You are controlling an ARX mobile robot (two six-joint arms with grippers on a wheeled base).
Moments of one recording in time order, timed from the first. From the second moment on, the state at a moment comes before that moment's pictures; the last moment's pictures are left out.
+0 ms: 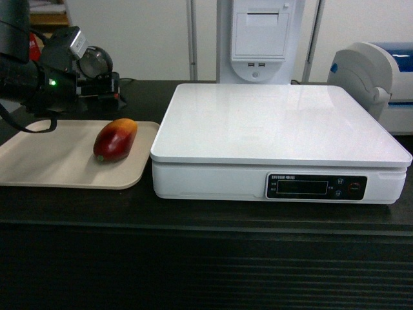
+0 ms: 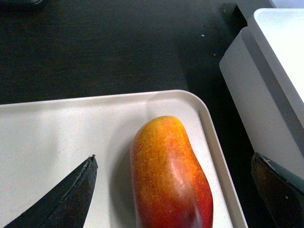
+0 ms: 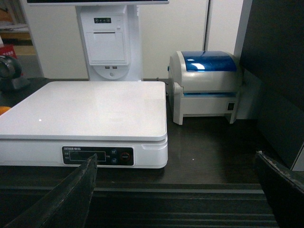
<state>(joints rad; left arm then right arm) -0.01 2.18 1.47 0.13 0.24 0.00 0.00 0.00 0.01 0.00 0.00 0.00</state>
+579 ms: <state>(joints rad) -0.03 2.34 1.65 -0.05 0.23 0.05 0.00 0.00 0.01 0.00 0.00 0.00</state>
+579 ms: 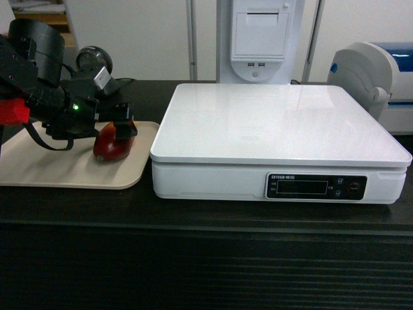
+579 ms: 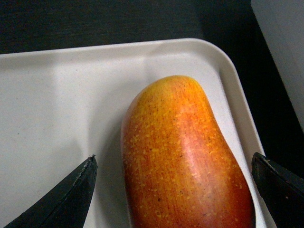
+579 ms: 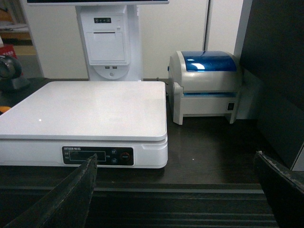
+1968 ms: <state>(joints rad) -0.13 2.16 1.56 0.04 0.18 0.18 0.00 0.00 0.01 0.00 0.00 0.00</state>
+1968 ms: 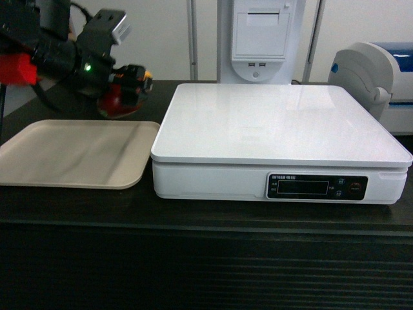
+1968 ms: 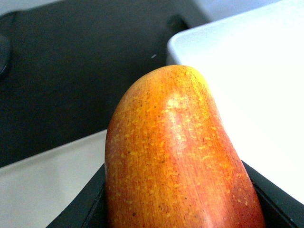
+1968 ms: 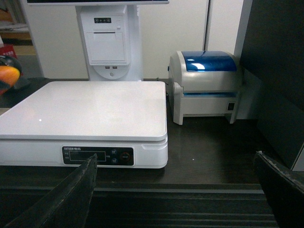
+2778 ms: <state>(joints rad) -0.50 2.33 1.86 -0.16 0.13 -0.02 0.00 0.00 0.01 0.00 0.00 0.00</state>
